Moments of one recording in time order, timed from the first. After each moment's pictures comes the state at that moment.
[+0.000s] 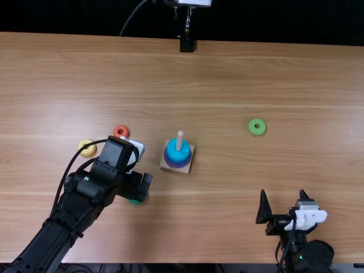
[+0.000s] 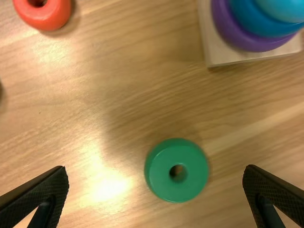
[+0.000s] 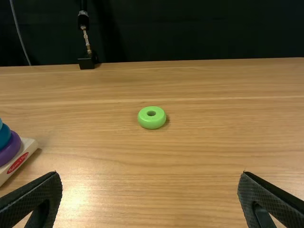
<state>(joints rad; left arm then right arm) -0.41 1.39 0.92 -0.65 0.02 -0.08 -0.05 0.01 0.08 -0.26 -0.08 -0.01</state>
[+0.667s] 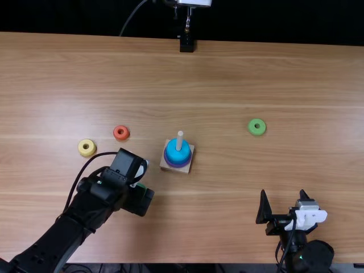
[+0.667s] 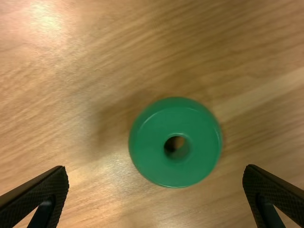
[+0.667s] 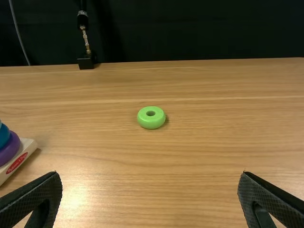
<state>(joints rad) -0.48 1.45 0.82 -0.64 0.00 -0.09 -0.05 0.01 0.08 -0.26 -0.08 -0.01</state>
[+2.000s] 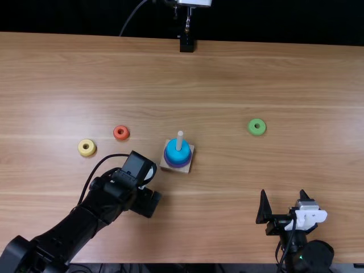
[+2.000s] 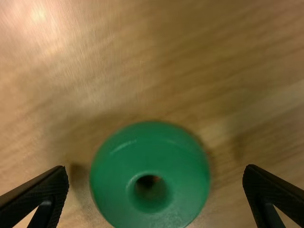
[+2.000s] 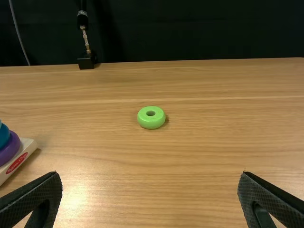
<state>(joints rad) -0.53 1.56 0.79 -0.53 0.00 -0.11 -0.05 0.01 0.08 -0.26 -0.08 -0.01</state>
